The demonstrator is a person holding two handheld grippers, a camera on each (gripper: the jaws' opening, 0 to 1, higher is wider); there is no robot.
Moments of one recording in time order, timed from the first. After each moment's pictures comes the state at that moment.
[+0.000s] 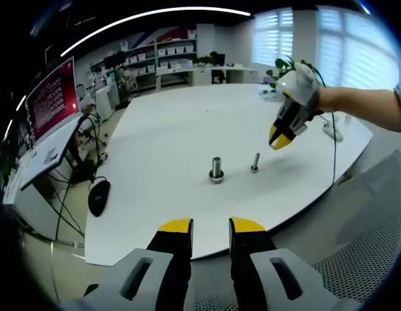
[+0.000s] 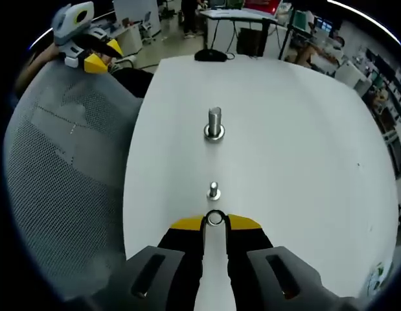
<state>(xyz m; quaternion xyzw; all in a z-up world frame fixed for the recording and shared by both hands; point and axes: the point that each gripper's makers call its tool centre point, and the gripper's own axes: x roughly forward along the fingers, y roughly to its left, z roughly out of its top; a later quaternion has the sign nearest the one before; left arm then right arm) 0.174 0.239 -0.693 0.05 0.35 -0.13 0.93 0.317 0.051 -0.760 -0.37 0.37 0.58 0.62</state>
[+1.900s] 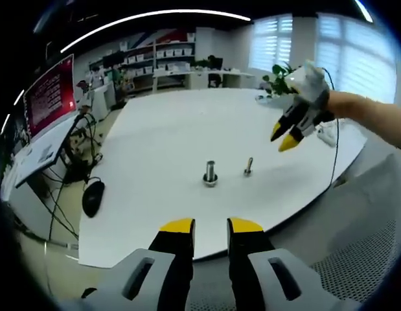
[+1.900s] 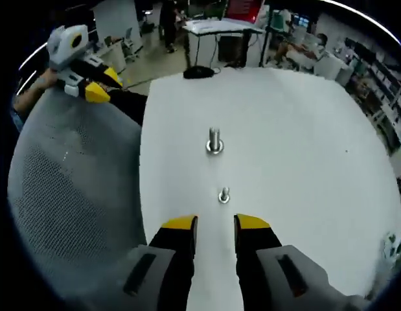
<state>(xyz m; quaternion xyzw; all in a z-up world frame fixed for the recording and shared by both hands) 0.173 0.231 -0.689 0.05 0.34 -0.16 0.92 0.293 0.022 -0.699 -0.26 0.36 0.53 0.72</state>
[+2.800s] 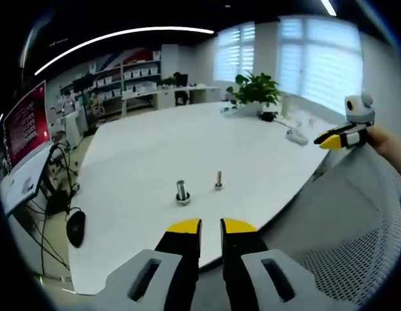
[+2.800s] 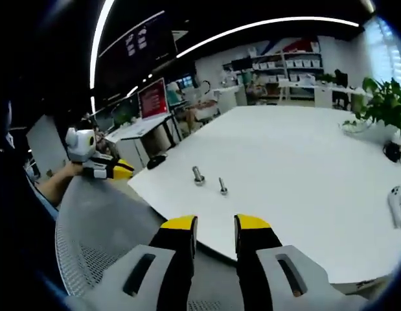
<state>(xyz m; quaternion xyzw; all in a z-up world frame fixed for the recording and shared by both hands) 0.169 0.202 -0.670 0.06 0.28 -0.26 0.92 0.161 -0.046 -0.650 0.03 0.28 0.33 0.90</state>
